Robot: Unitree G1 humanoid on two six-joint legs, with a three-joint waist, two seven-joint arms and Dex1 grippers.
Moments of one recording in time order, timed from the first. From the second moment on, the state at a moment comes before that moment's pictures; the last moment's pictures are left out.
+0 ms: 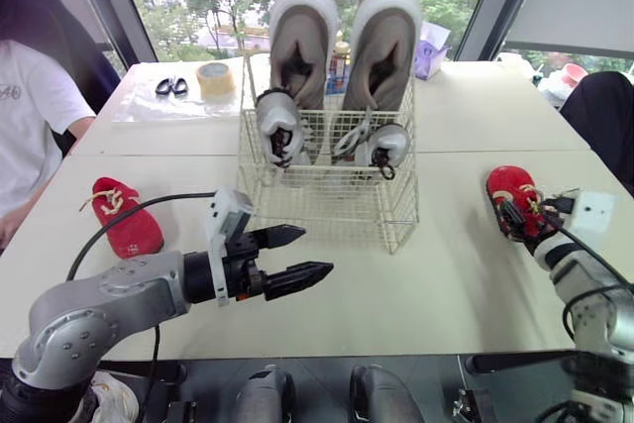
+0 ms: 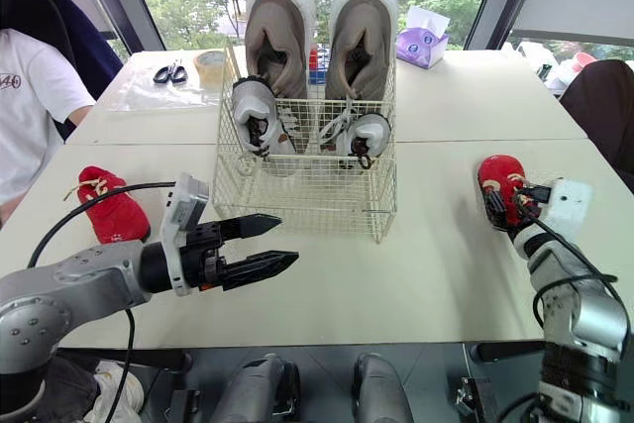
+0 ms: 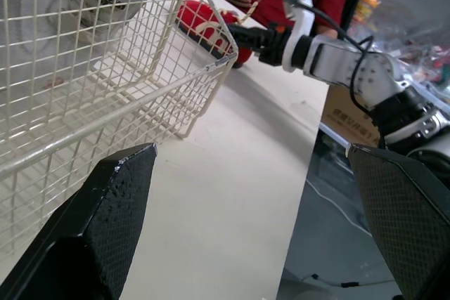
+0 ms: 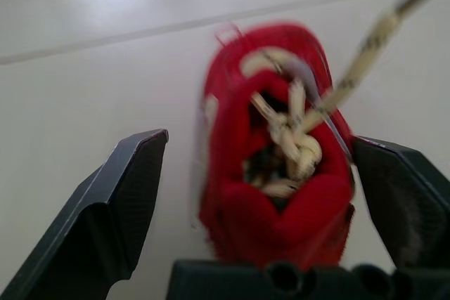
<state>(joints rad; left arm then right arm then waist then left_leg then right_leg) -0.16 0.74 0.11 -0.72 -1.33 0.91 -0.34 -0.22 -0.53 -0.47 0.08 0.45 0.56 0.19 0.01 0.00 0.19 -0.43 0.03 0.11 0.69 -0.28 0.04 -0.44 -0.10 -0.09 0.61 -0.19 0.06</state>
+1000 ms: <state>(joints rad) -0.79 0.90 0.40 -0.04 -1.91 0.85 -0.23 -1.17 -0.73 -0.03 0.01 0.46 0.20 0.91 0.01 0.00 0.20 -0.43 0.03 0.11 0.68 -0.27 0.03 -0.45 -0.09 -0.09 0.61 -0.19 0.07</state>
